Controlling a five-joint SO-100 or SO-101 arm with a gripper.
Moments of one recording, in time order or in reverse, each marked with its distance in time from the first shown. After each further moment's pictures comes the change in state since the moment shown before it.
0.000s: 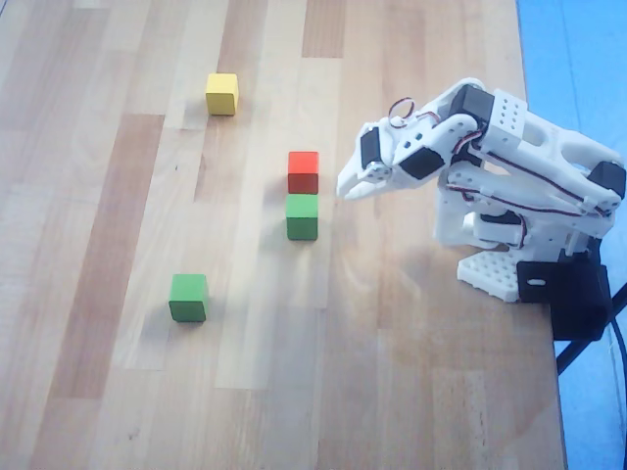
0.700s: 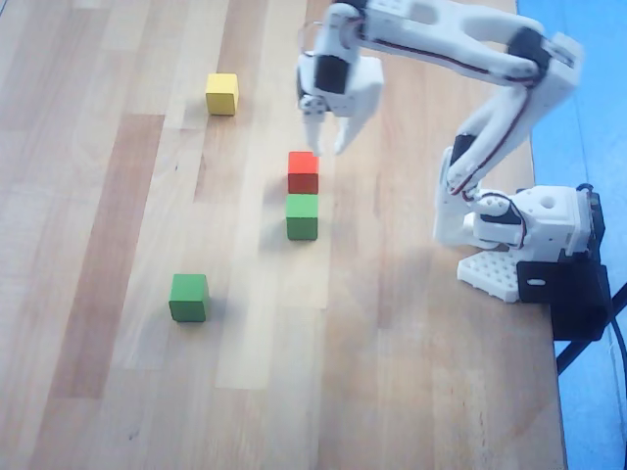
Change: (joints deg) arm 0.0 -80.9 -66.4 19.0 3.2
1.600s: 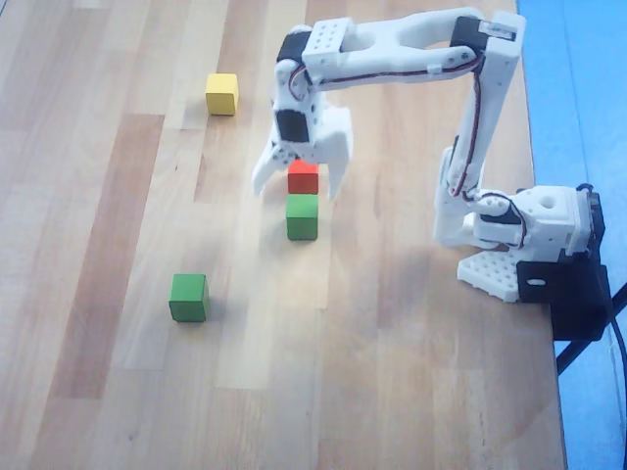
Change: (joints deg) arm -1.4 -19.2 7.6 -15.1 10.3
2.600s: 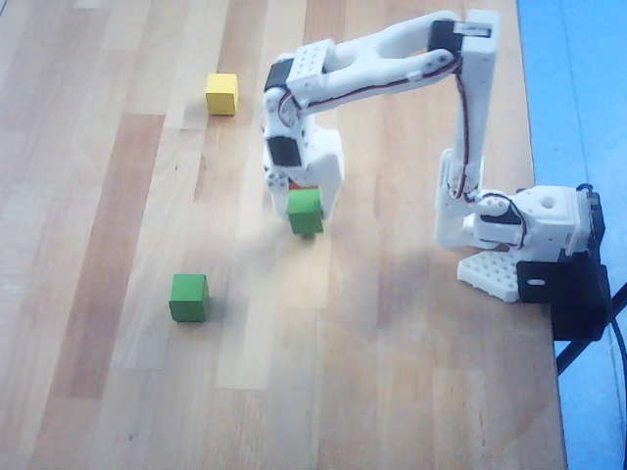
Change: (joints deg) arm -1.8 -4.4 0.4 -4.5 0.0
